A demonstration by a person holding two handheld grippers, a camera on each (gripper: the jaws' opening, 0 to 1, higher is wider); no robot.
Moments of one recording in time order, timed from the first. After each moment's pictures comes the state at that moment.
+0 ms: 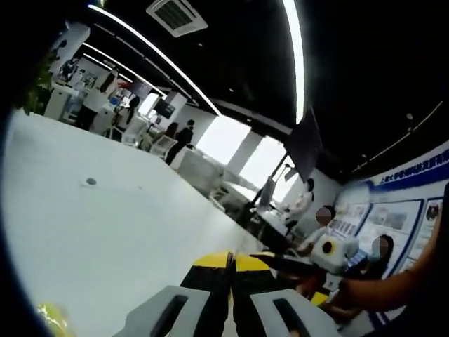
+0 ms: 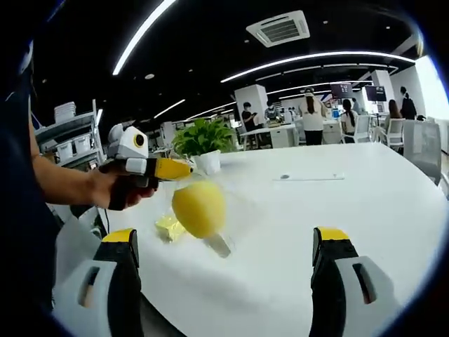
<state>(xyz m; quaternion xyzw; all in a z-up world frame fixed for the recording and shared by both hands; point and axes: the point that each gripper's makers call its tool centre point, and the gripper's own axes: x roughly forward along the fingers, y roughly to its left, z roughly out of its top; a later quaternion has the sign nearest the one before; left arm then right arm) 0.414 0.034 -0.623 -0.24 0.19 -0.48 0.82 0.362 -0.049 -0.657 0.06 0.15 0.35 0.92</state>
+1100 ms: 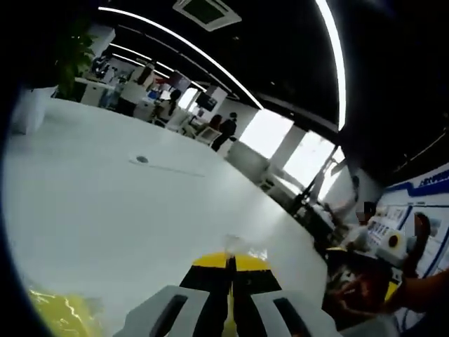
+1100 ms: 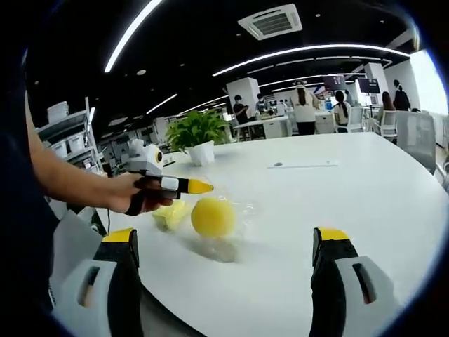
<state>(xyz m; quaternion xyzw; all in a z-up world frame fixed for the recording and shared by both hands) 0.473 0.076 -0.711 -0.21 0.24 -0.36 0.88 0.352 -0.056 -0.675 0.06 0.17 0.34 0.92</state>
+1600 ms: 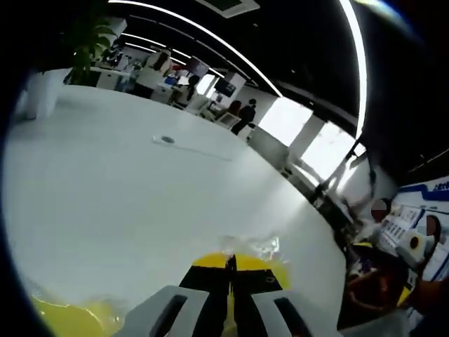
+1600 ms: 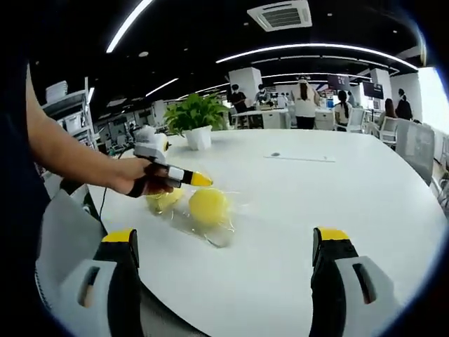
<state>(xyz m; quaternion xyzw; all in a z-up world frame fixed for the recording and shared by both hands) 0.495 0.097 -0.754 -0.20 0.30 -0.32 0.88 0.352 -0.056 -0.694 0.01 0.20 0.33 0.92</state>
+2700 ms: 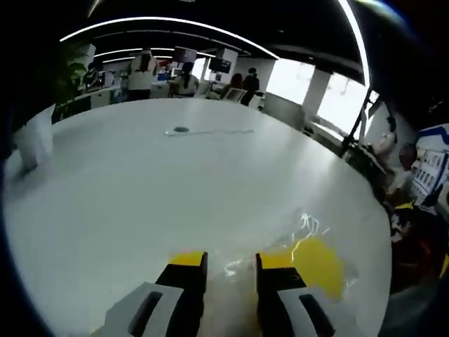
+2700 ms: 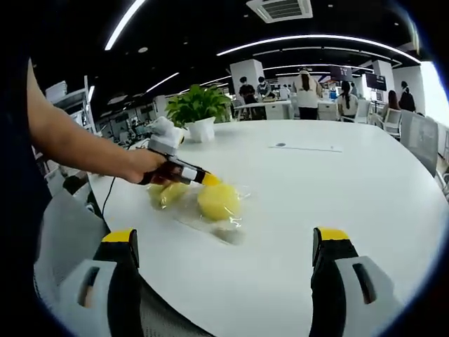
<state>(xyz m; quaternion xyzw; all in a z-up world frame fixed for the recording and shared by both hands) 0.523 0.127 -0.783 -0.05 0.32 -0.28 0.90 0.351 -0.044 -0.707 0.02 0.22 0.34 0.92</state>
